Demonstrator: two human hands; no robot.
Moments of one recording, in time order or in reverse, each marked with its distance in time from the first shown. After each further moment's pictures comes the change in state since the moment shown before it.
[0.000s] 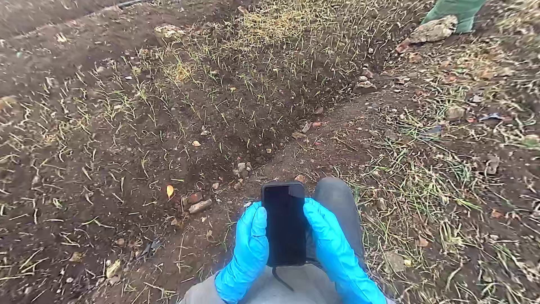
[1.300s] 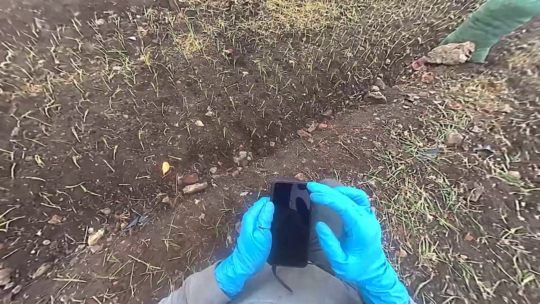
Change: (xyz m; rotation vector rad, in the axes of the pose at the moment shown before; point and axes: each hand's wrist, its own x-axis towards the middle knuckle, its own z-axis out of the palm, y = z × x) left_hand -0.004 -0.010 -0.030 -0.094 -0.002 -0.161; right_hand 0.018 -0.027 -0.001 -0.792 -0.133 -0.860
